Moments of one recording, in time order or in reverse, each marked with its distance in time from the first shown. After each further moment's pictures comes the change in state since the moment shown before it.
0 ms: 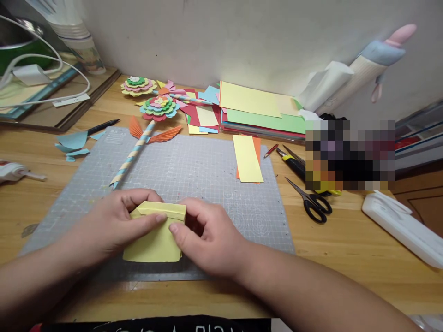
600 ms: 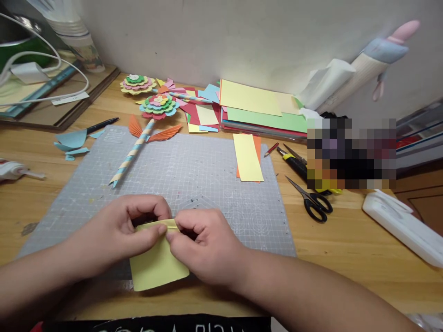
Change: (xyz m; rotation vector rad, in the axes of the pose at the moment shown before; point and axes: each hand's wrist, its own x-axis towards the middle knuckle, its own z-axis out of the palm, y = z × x) left_hand -0.002 0.001 0.007 0.222 -0.063 0.151; right_hand -0.003 -0.002 0.012 -0.172 0.033 0.009
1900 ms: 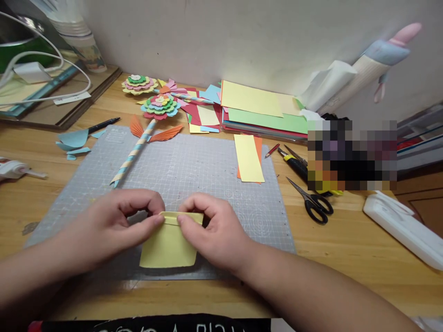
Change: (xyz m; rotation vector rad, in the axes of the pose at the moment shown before) left_hand -0.001 0.002 -0.013 0.216 0.083 0.115; right_hand 0.006 -0.001 -0.011 0.046 0.124 -0.022
